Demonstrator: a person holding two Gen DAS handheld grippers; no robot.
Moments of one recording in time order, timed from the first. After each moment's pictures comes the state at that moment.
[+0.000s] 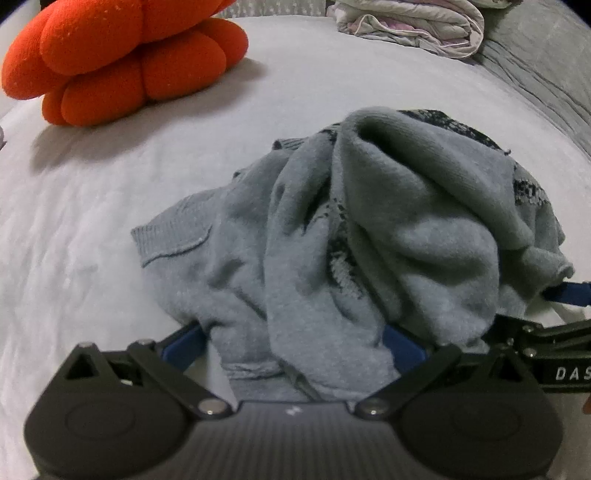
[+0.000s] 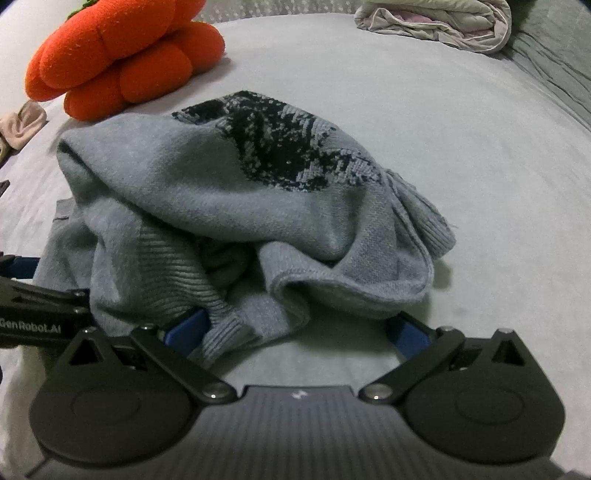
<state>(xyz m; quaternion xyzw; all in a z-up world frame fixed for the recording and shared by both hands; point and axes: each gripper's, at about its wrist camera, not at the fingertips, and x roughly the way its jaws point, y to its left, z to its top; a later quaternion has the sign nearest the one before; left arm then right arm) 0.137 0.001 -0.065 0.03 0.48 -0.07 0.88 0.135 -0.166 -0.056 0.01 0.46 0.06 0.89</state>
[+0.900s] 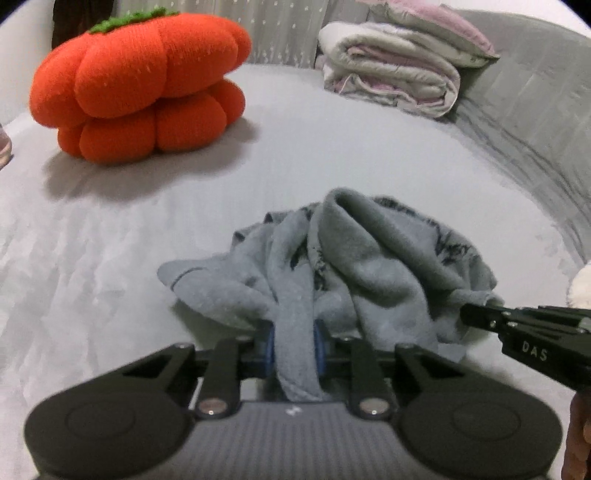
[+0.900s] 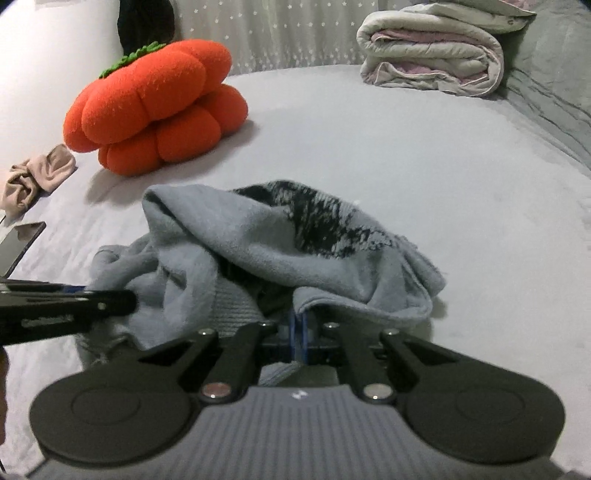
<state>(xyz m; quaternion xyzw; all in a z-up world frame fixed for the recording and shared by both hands) 0.101 0.027 -0.007 -0.03 0.40 -0.10 0.91 0.107 -0.157 -0.011 0.04 0.38 0.07 0.92</state>
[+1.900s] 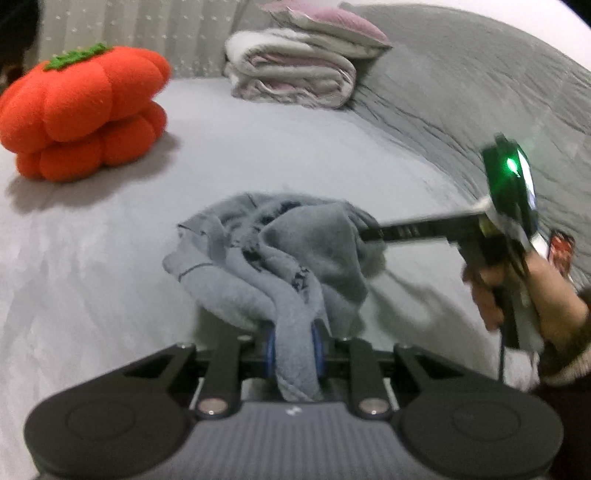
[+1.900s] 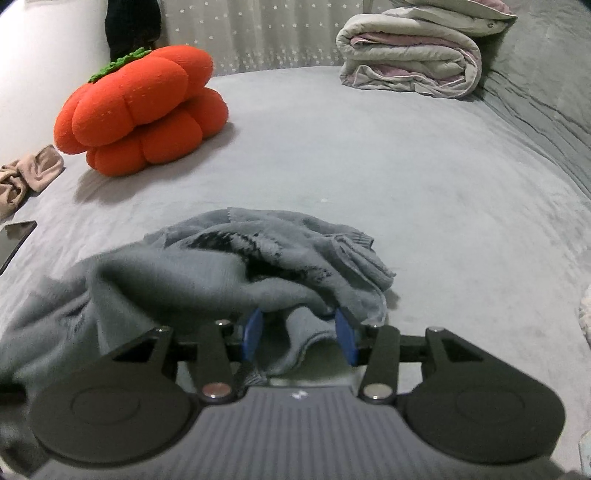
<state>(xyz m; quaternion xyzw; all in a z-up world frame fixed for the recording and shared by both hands) -0.004 0.059 0.020 -0.01 0.40 -0.26 0.88 0.088 -0.173 0.000 0.03 0.38 0.05 0.92</state>
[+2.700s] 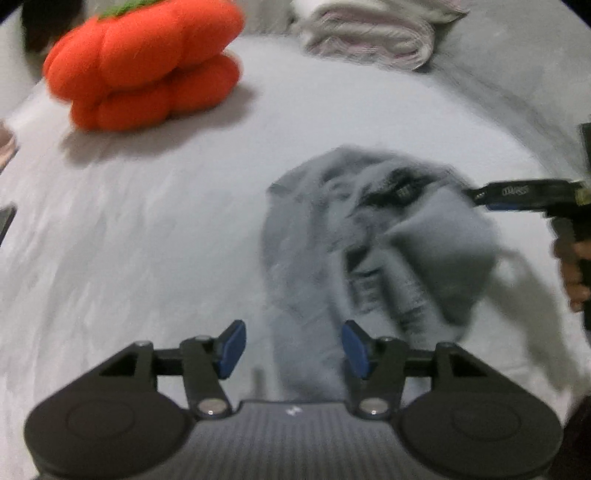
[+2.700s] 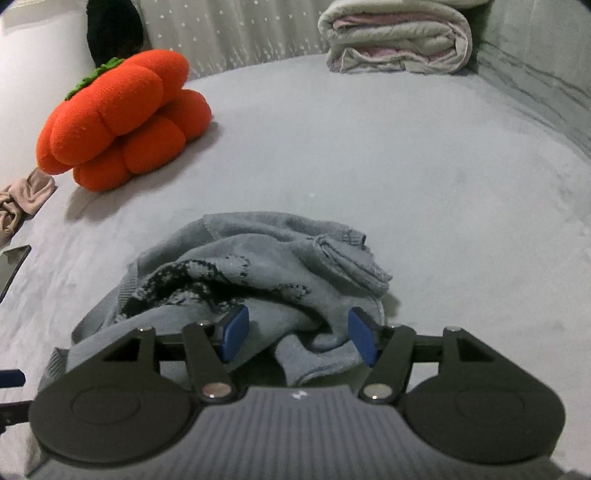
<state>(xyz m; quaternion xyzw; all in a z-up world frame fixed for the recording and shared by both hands) 0.042 0.086 -0.016 0.02 0.48 -0.11 0.87 0.122 -0.193 -0.020 0.08 0.39 0.05 0.91</state>
